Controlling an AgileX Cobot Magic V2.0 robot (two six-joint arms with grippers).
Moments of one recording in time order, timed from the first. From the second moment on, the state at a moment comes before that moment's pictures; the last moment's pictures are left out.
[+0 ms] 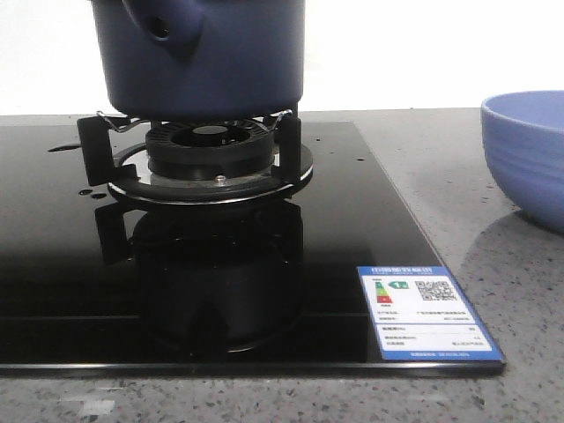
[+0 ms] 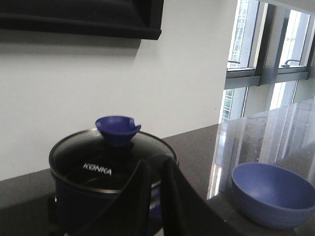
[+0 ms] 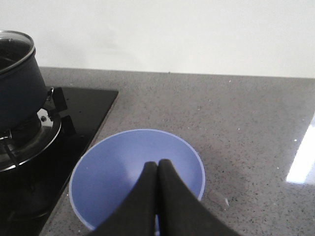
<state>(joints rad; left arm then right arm) -0.39 0.54 -0.54 -1.58 0.32 1.50 0.05 0.28 -0.62 0.11 0.65 -0.09</state>
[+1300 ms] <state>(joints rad) -0.39 0.36 -0.32 -1.45 0.21 1.48 0.05 0.03 -0.47 0.10 0.63 -0.09</state>
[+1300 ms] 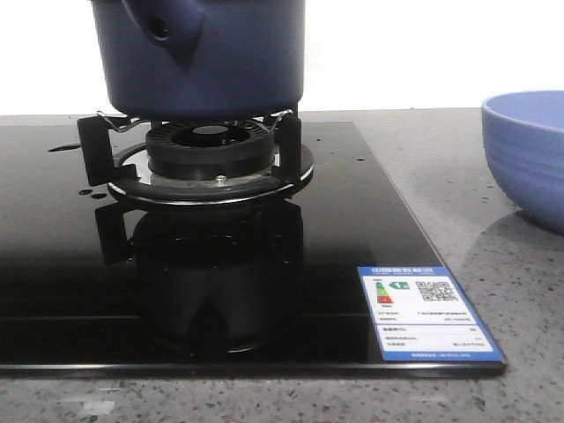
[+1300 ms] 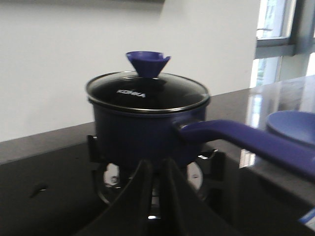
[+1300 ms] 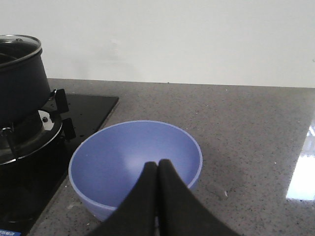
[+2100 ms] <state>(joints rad) -0.09 0.02 0.01 -0.01 0.08 0.21 0.05 0.03 -0.47 0.10 0.64 -0.09</state>
